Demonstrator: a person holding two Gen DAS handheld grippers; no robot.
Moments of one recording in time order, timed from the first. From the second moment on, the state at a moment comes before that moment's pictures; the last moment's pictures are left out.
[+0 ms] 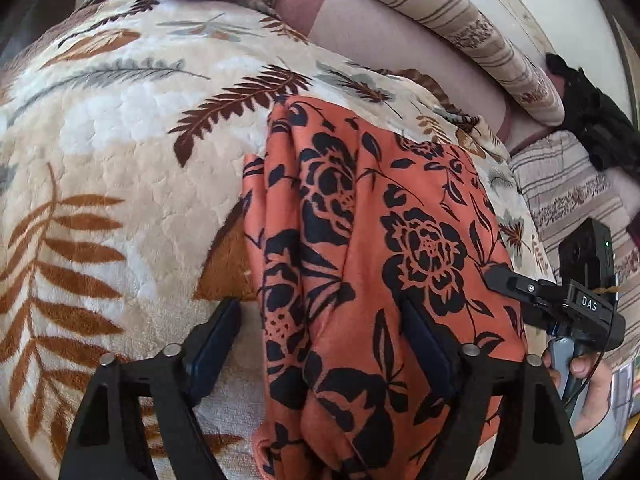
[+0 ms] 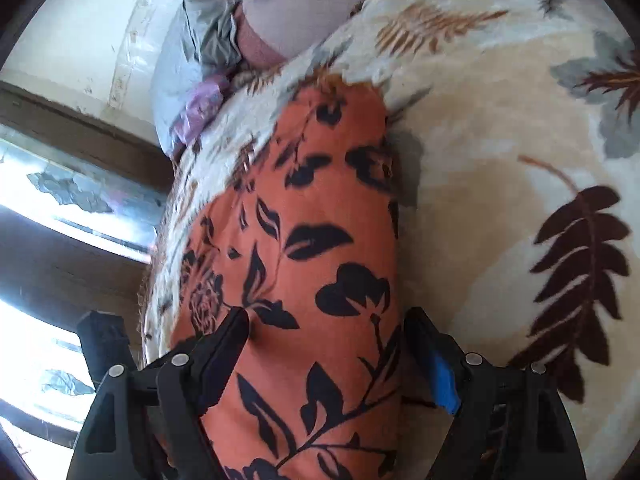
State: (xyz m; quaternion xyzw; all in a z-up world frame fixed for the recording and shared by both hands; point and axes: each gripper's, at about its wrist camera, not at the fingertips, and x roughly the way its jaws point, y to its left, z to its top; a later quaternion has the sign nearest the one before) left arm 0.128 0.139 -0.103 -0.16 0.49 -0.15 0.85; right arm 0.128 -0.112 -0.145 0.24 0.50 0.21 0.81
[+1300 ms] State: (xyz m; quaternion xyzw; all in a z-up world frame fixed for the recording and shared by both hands) left arm 0.133 0.080 -0.047 -0.04 0.36 -0.17 0.92; right arm 0.121 -0.202 -0.002 0.12 0.32 0.16 0.93
